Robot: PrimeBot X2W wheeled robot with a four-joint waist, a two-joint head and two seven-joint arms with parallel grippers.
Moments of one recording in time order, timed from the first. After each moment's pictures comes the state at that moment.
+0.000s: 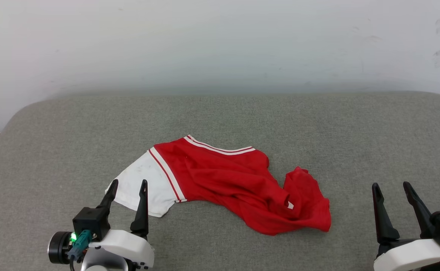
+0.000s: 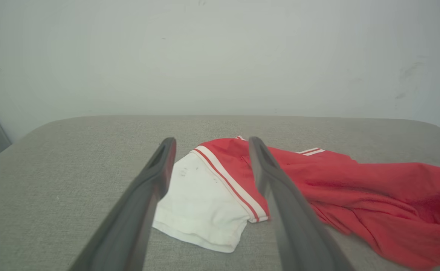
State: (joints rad) left arm -0.09 0.23 -0.23 0.22 -0.34 0.08 -0.26; right arm 0.09 -0.05 -0.11 -0.07 0.11 0.13 -0.07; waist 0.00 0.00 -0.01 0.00
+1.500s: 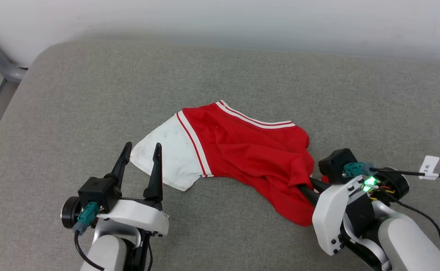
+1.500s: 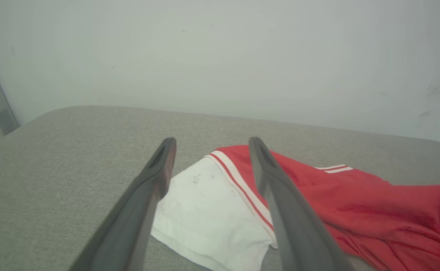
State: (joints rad) left arm -0.20 0.10 -0.15 0.20 -0.26 -0.02 -0.26; right arm -0.28 -0.30 0.42 -0.01 0.35 0.13 0.56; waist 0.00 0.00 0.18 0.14
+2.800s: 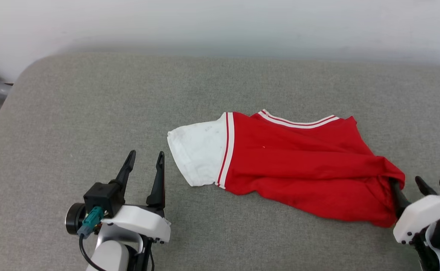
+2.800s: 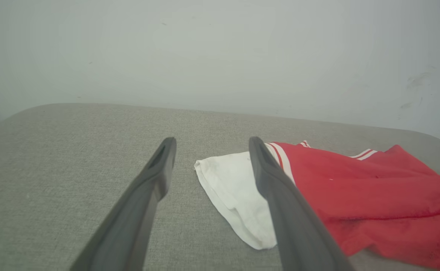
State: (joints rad) left arm -0.19 0.06 -0.11 0.24 -0.21 -0.08 -0.26; right arm -0.23 -0.19 -0.16 0.42 0.24 0.13 0.14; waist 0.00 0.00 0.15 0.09
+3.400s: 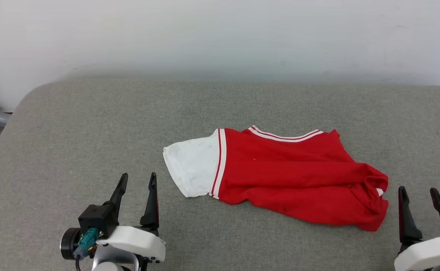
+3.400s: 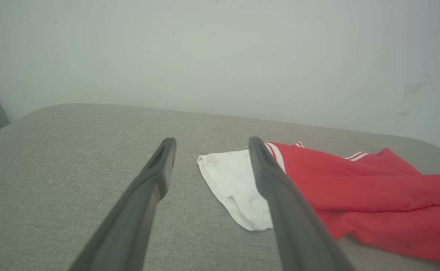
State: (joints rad) left arm -0.09 0.05 -0.08 0.21 -0.21 -0.04 -0.26; right arm 0.04 -0.06 -0.24 0.04 0.10 0.13 -0.06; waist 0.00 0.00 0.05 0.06
